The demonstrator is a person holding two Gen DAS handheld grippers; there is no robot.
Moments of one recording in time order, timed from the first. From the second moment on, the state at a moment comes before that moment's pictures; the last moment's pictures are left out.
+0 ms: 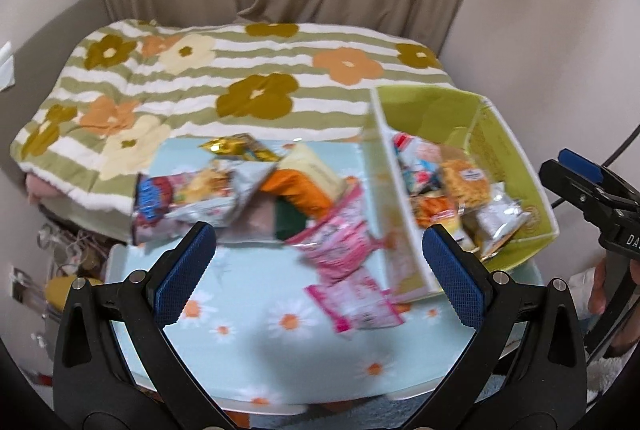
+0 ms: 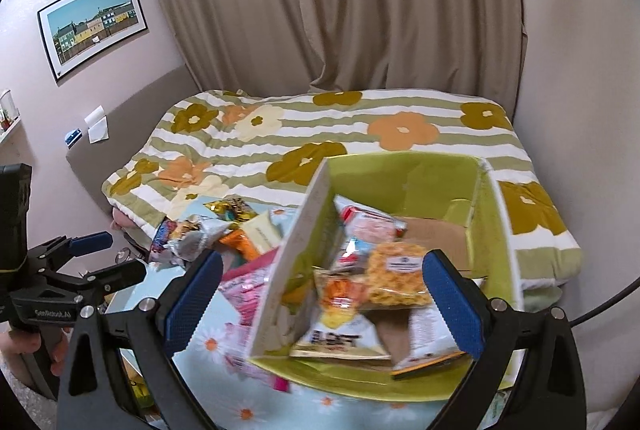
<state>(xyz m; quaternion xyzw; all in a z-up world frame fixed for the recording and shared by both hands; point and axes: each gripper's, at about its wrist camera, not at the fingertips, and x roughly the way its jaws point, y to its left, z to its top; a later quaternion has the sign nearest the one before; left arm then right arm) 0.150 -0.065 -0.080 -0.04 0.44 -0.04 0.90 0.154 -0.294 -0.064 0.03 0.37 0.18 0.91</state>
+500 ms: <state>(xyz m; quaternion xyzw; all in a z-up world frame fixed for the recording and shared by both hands) 0.188 0.045 -0.111 -0.03 0.47 -0.10 0.88 0.149 -0.167 -0.099 0.05 0.40 0.12 0.91</state>
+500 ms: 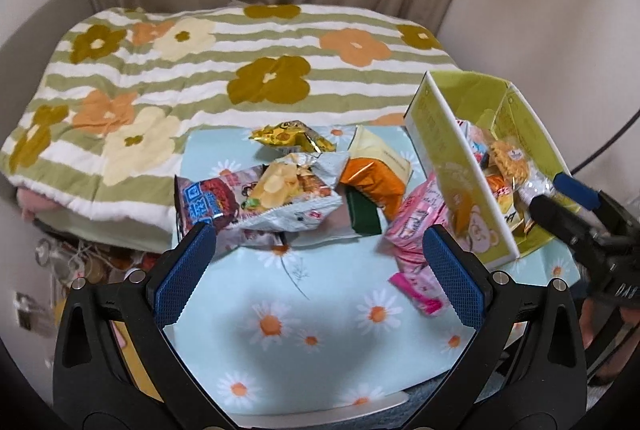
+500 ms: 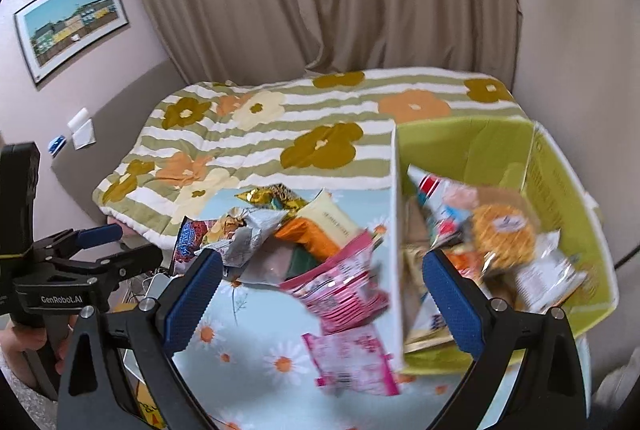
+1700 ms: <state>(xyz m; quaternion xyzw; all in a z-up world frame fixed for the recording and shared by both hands) 0.306 0.042 -0.249 0.06 0.54 -0.21 0.81 0.188 -0.104 -0.250 0.07 0.42 -0.13 0.90</state>
